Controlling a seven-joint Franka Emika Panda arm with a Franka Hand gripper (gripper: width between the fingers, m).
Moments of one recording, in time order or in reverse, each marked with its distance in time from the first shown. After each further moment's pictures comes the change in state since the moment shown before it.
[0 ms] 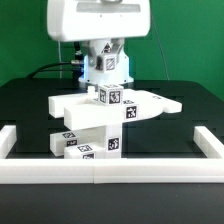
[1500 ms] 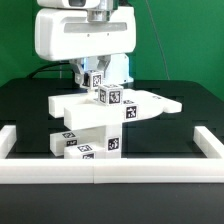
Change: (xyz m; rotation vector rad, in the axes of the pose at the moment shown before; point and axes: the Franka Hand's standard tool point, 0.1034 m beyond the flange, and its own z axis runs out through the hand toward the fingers) arm -0.005 0.002 0.017 0.004 -0.023 -0.007
